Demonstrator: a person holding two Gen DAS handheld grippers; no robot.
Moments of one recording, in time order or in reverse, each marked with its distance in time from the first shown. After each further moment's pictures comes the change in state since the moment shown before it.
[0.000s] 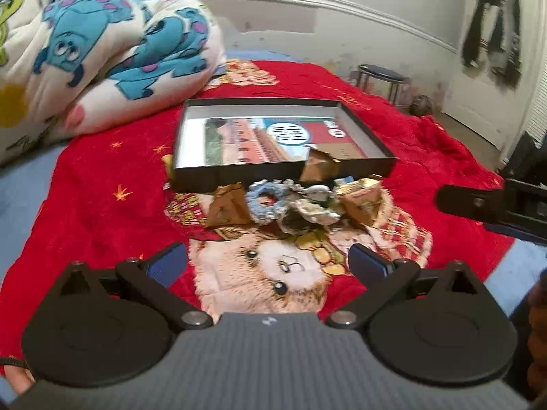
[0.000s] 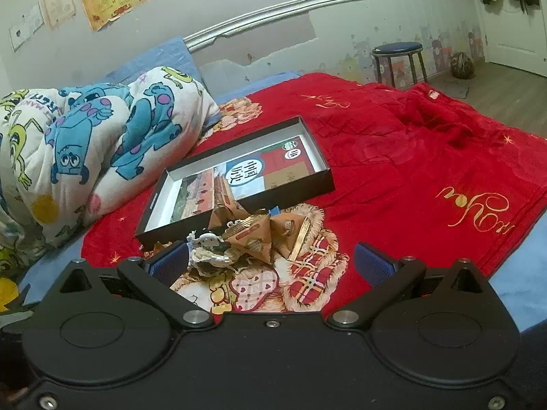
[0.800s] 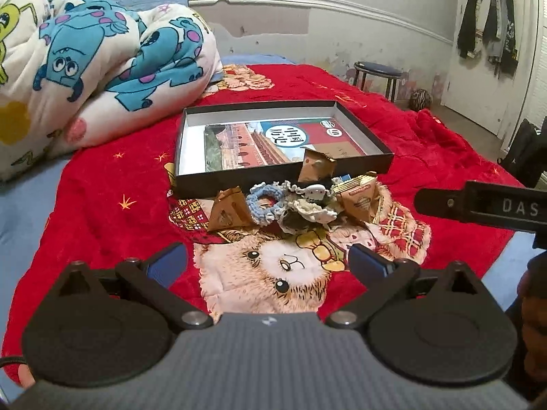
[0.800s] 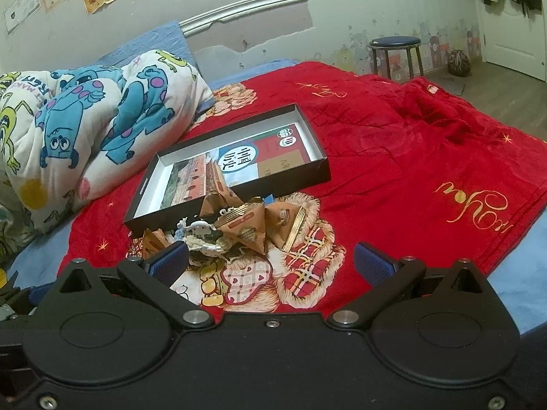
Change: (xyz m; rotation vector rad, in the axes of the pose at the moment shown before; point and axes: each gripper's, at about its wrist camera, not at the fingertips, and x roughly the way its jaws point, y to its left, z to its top) left arm -0.009 -0.004 -0.002 0.041 -0.017 0.025; right arm 0.010 0.005 -0.001 -0.025 0.044 -0.030
